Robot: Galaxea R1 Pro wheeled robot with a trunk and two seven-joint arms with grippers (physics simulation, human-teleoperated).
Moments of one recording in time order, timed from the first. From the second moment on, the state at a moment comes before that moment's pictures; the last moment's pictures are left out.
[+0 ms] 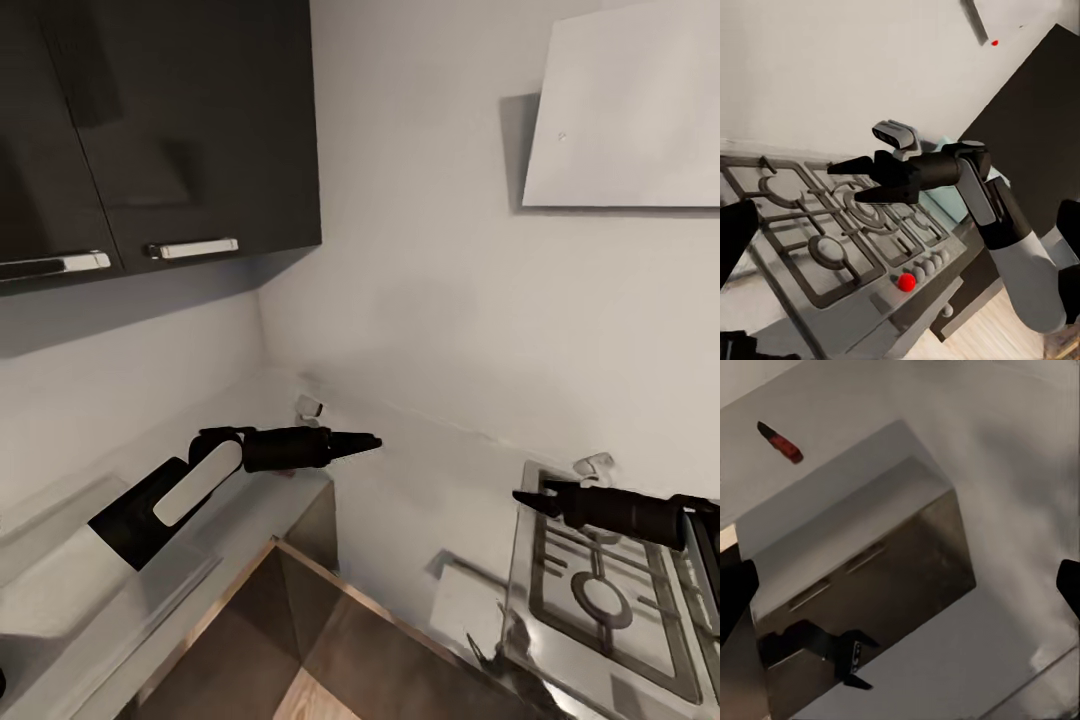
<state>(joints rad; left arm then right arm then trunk) -0.92 0.29 -0.72 -1.22 1.17 0.62 -0.76 -0.44 -0.32 -0.35 -1.53 0.14 0.88 1.18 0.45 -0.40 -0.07</state>
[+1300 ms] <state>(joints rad) -0.92 0.29 -0.72 -1.20 1.22 0.63 -0.75 -0.44 -0.31 -0.35 -1.52 0.13 0.88 1.18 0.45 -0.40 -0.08</state>
